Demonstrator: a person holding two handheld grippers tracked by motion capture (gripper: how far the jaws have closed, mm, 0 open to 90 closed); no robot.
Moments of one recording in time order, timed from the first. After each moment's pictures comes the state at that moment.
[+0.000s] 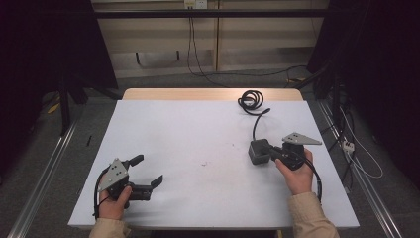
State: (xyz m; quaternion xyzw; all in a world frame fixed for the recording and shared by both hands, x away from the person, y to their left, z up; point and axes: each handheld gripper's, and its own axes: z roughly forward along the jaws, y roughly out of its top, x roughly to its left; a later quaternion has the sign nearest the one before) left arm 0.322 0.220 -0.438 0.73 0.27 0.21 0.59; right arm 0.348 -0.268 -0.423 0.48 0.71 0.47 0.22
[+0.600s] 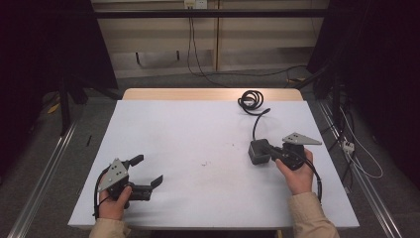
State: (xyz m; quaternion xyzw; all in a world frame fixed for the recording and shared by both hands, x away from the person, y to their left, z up) left arm 0.322 0.221 -0.438 0.73 0.27 0.21 0.59; right arm 0.349 -0.270 -0.424 0.49 0.71 0.46 0.21
